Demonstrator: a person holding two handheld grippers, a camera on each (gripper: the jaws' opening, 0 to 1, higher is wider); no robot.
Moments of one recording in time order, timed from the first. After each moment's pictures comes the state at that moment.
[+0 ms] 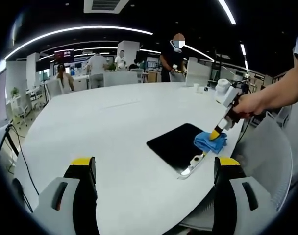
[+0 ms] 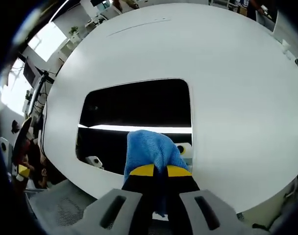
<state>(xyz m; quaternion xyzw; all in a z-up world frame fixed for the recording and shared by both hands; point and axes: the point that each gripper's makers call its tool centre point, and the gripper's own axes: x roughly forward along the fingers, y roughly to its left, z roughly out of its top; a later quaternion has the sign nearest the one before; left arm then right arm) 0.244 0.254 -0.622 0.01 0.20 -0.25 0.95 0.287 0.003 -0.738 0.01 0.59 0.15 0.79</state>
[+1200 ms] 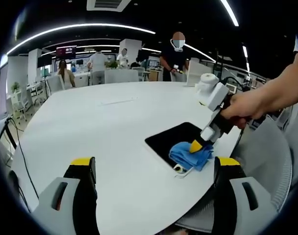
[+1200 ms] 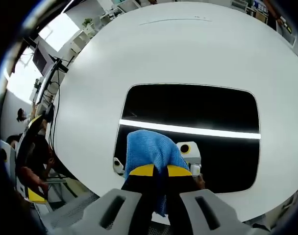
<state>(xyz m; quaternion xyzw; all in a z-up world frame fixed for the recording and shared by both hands) 0.241 0.256 -0.632 -0.01 0.21 -0.24 0.95 0.282 0.109 -0.741 -0.01 0.60 0.21 0.78</state>
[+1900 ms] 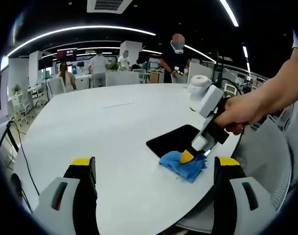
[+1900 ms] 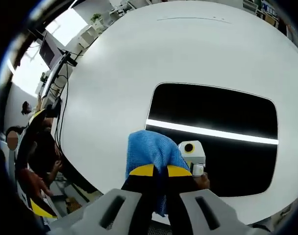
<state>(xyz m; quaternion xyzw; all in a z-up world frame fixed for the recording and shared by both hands) 0.242 0.254 -0.623 0.00 0.20 -0.24 0.95 0.270 0.149 -0.738 -0.01 0.60 0.24 0.76</state>
